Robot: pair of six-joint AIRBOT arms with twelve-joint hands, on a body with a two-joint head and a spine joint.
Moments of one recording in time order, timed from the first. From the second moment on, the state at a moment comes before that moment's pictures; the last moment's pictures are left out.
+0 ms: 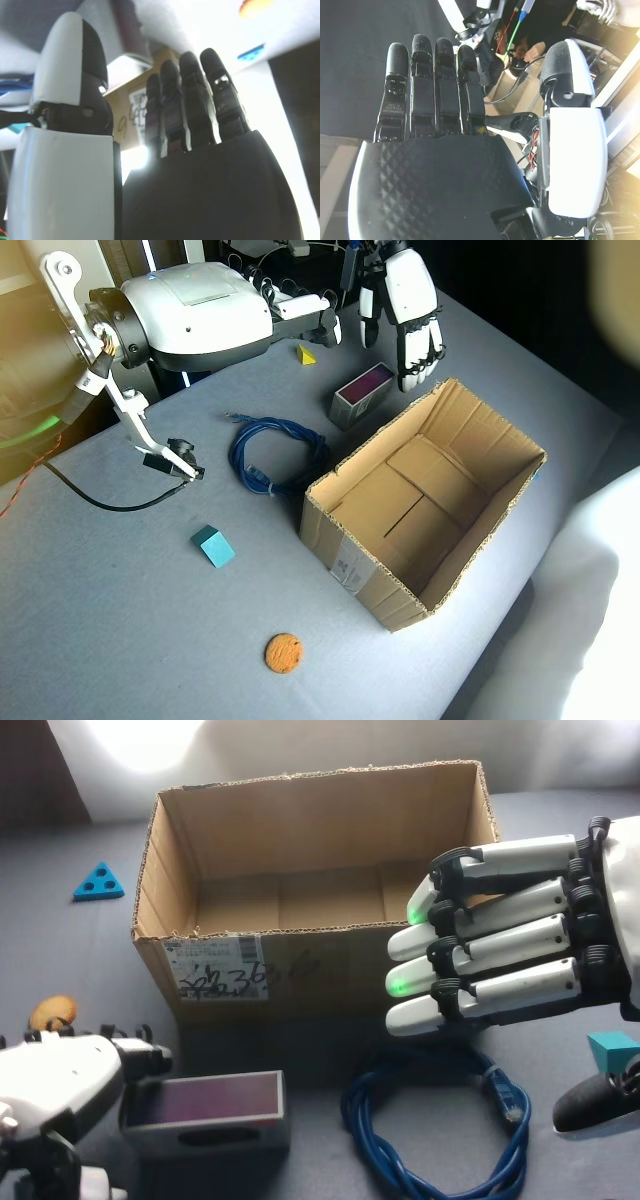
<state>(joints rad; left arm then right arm) 0.54 -0.72 0.40 -1.39 -0.87 1.77 -0.26 -0.79 0.99 -1.01 1.07 -0.32</state>
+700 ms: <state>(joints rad) 0.54 -0.82 0.38 -1.43 -0.96 1.77 -0.26 -0.79 0.99 -1.01 1.07 -0.32</state>
